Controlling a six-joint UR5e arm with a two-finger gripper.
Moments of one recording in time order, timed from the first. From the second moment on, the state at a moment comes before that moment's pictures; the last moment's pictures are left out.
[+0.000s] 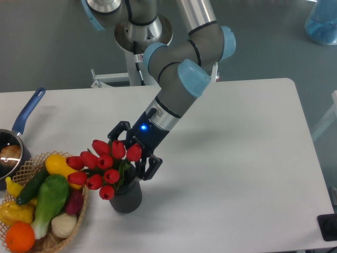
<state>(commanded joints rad) 2.45 -1.89 -1.82 -0.73 0.62 1.21</state>
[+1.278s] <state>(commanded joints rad) 2.49 -1.92 -1.83 -0.73 0.51 1.24</state>
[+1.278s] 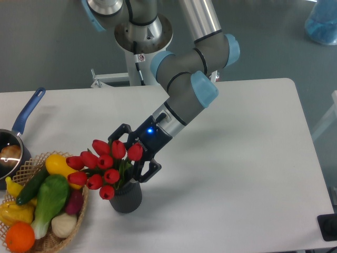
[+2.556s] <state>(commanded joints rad) 2.49 -1.92 -1.83 -0.73 0.51 1.23</state>
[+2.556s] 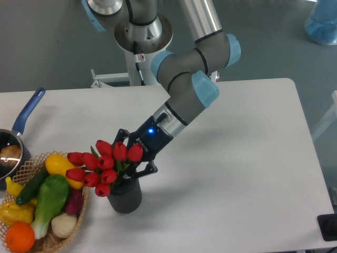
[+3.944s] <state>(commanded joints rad) 2.52 -1.82 -1.83 -0.73 0.41 1.18</state>
